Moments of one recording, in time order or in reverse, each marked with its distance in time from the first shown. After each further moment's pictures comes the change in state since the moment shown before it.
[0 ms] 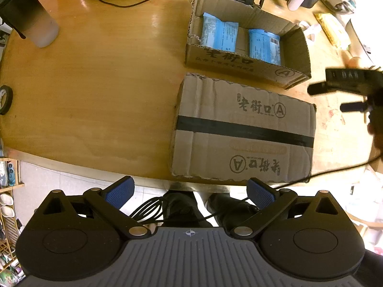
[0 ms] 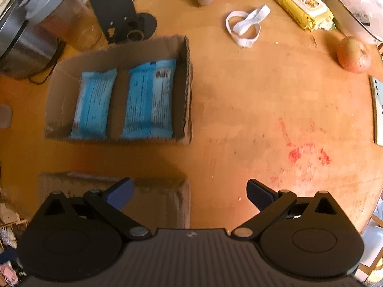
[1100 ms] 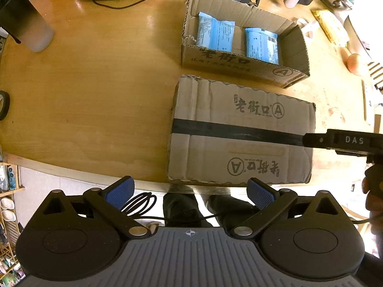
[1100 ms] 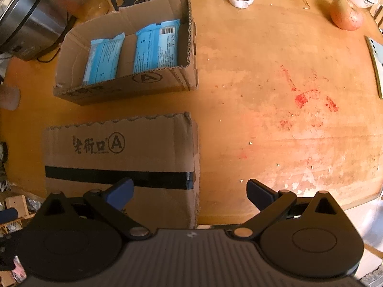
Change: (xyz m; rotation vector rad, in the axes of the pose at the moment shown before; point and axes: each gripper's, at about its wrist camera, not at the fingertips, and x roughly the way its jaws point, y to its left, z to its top) left arm 0.005 -0.004 0.003 0.019 0.005 0.001; right arm 0.000 -0.004 -0.066 0.058 0.024 0.053
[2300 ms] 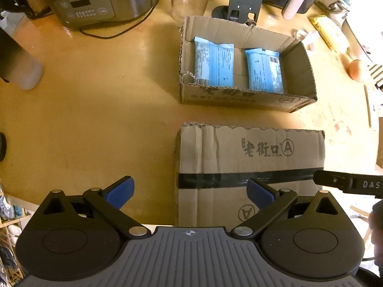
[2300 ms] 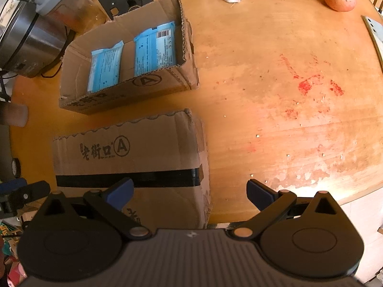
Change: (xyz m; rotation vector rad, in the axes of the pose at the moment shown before) left arm 0.012 -0.001 0.050 0.091 -0.067 0.019; right arm 0.003 -0.011 -0.007 0.076 -0.017 0.076
